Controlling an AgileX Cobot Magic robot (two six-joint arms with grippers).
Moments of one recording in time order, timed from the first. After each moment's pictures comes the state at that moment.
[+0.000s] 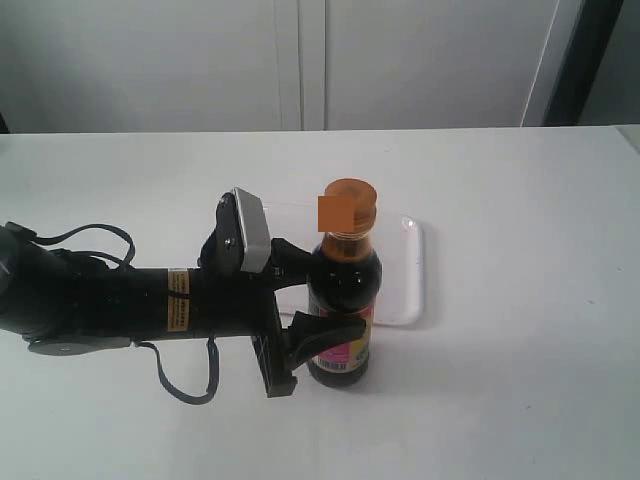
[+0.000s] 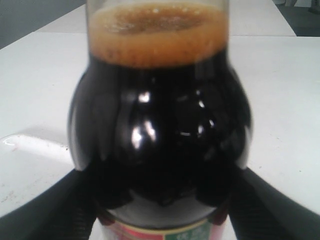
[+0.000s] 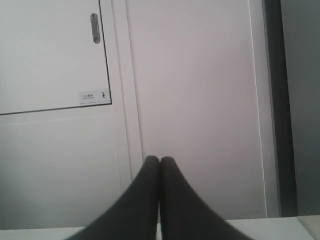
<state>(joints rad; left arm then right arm) -0.57 1.88 -0.75 0.98 -1.03 -0.35 0.10 0.19 -0.27 -0.06 -0.12 0.20</state>
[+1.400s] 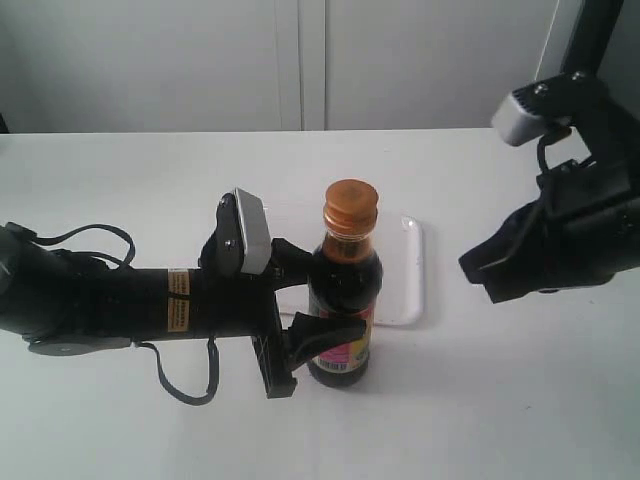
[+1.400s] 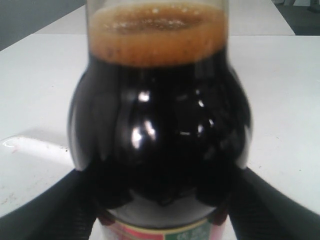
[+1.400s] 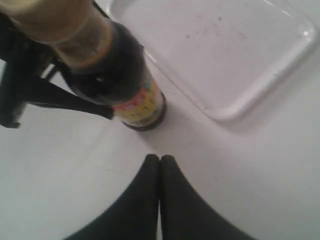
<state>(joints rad) -0.57 1.88 -0.75 0.98 -1.03 -0.34 0.22 1.18 -0.85 0.63 0.85 -0.77</state>
